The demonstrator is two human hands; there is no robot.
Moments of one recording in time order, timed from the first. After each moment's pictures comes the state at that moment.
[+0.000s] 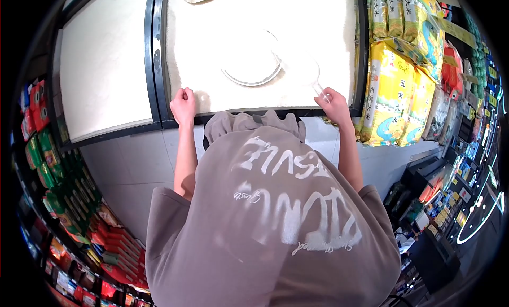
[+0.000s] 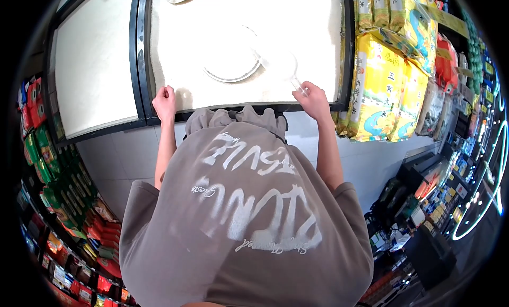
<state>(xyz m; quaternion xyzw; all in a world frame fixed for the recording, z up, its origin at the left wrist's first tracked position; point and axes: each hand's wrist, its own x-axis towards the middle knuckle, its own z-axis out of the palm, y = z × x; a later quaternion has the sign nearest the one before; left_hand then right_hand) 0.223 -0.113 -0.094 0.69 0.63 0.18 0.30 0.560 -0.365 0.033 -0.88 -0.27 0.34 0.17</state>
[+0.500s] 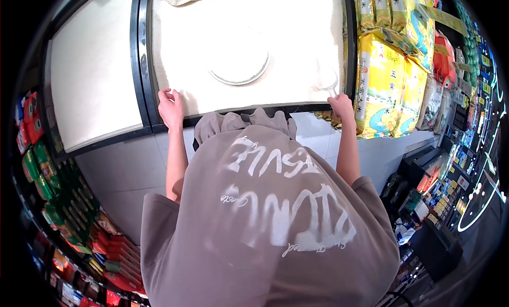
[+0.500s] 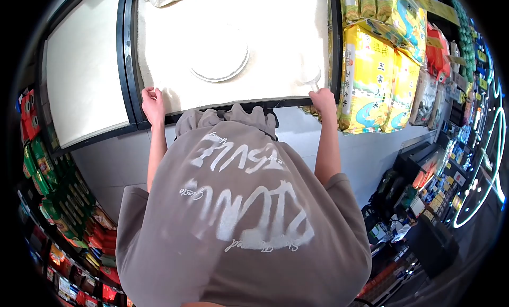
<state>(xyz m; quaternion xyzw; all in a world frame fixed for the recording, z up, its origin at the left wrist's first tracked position) 0.223 -0.111 -0.091 0.67 0.65 0.16 0.32 0.620 -0.435 -0.015 -0.95 -0.09 0.30 0.00</state>
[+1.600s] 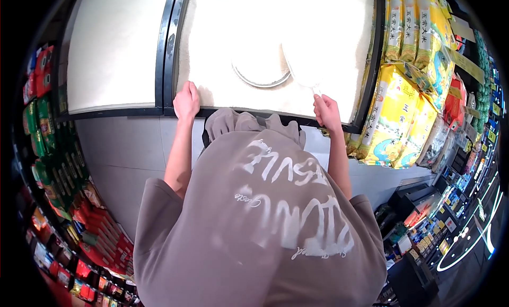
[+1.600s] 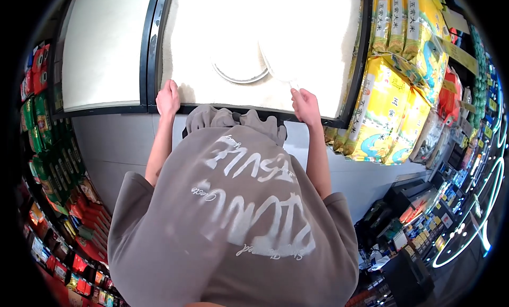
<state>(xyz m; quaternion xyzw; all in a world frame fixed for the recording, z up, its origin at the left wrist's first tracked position) 0.207 -0.121 -0.084 0.73 0.62 0.03 0.28 0.549 -0.348 -0.001 -0.75 -0.10 0.51 0.40</state>
